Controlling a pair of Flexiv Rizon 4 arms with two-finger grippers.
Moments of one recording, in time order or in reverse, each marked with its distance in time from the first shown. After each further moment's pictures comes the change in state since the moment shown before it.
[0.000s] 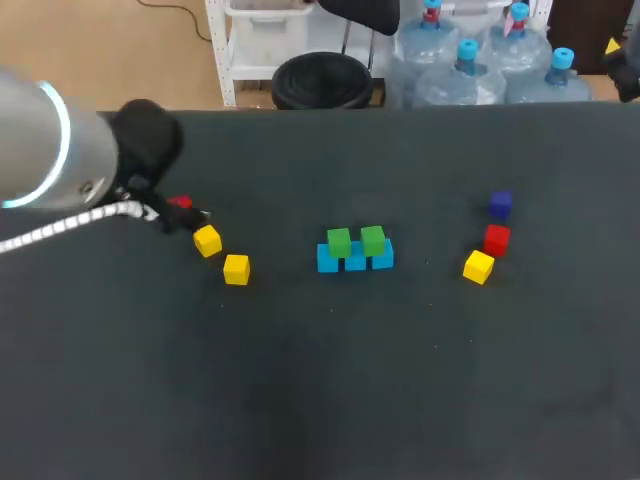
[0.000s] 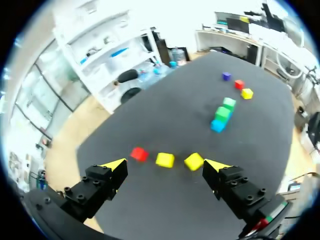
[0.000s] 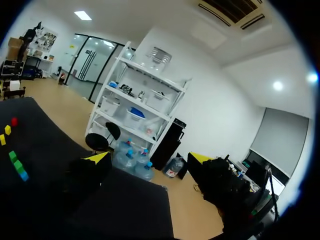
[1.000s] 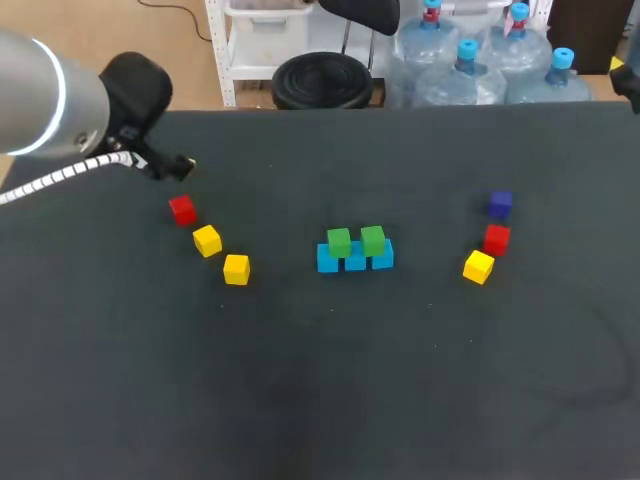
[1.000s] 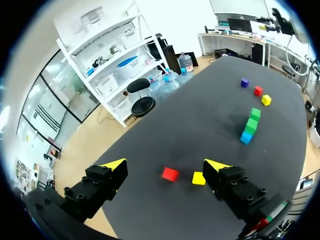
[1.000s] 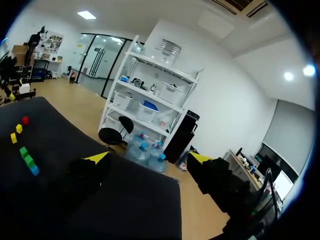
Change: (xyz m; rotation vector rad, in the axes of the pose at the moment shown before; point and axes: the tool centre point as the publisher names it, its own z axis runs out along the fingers) left arm -0.041 0.065 0.030 -0.047 -0.046 0.053; right arm 0.019 0.006 -0.001 -0.120 0.056 0.030
